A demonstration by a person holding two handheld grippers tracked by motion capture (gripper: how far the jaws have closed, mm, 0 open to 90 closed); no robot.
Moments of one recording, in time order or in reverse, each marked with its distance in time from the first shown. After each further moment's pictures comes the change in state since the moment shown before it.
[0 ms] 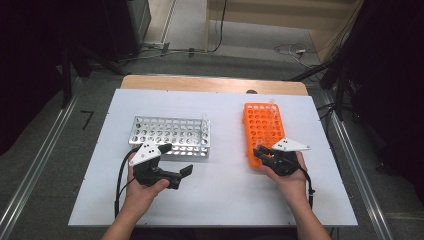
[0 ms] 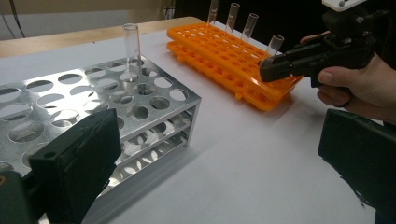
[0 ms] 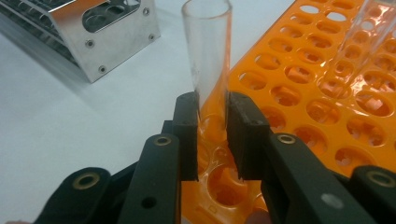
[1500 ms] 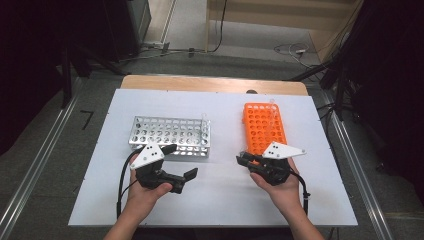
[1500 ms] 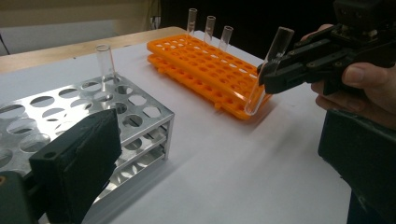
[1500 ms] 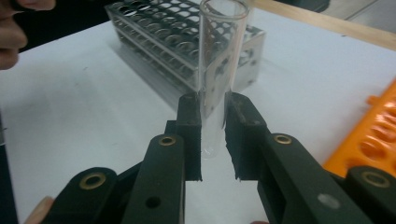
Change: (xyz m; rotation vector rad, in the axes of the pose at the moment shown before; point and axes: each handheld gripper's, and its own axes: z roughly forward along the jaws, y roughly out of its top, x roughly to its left) left arm -0.019 0.011 -0.002 -0.025 -0.053 0.033; right arm 0.057 0.030 -0.025 -0.064 0.244 -0.084
